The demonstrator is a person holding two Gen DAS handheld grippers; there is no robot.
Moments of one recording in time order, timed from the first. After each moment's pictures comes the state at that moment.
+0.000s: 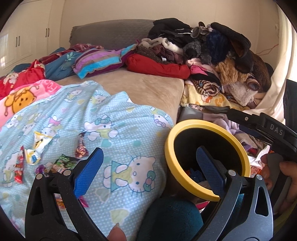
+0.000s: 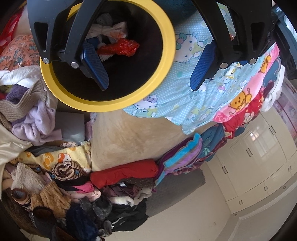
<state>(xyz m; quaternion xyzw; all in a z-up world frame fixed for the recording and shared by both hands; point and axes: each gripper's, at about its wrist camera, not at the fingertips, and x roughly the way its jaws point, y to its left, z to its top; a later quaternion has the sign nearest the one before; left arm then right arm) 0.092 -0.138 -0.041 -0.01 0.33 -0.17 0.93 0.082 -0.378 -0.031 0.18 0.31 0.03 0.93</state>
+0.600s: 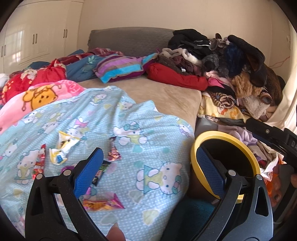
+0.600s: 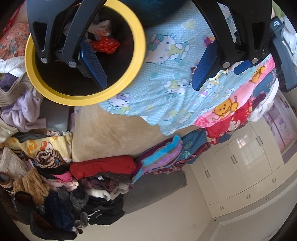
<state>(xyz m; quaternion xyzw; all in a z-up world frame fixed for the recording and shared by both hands) 0.088 -0.082 -0.030 -0.04 0.30 -0.11 0.95 0.075 -0.321 -0.012 0.15 0.29 0.09 0.94</state>
